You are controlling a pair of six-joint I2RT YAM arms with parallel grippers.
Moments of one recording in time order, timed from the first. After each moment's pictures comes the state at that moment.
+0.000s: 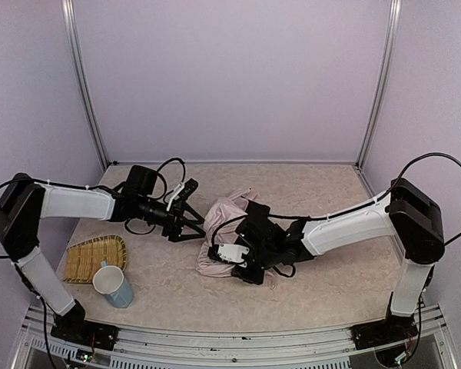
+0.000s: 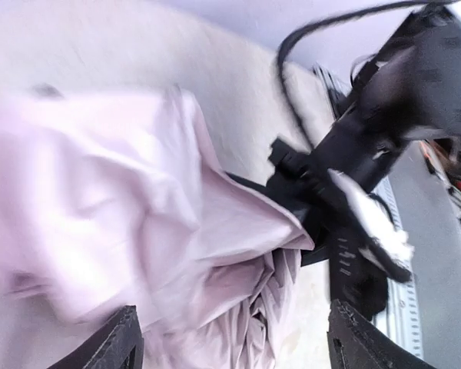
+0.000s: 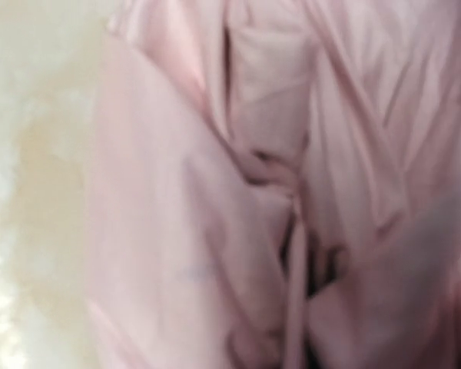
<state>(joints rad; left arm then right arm) -0.53 1.73 0.99 -0.08 0.96 0.26 1.09 1.87 1.07 -0.14 0.00 -0.38</state>
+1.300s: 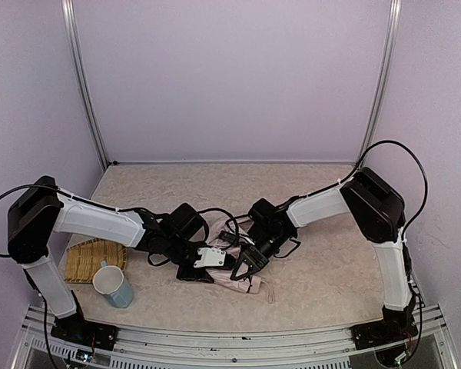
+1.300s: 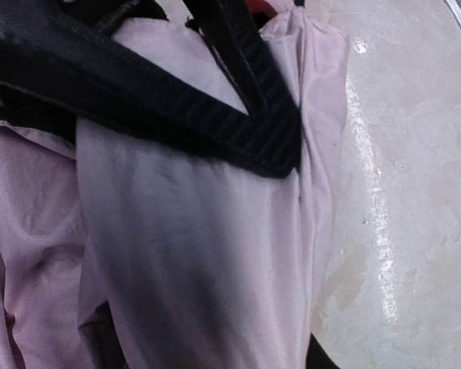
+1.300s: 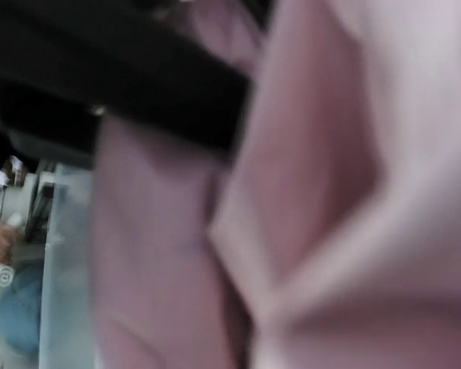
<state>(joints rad) -0.92 1.73 0.93 -0.25 0.28 0.81 0.79 2.21 1.36 -0.49 -1.16 -0.19</state>
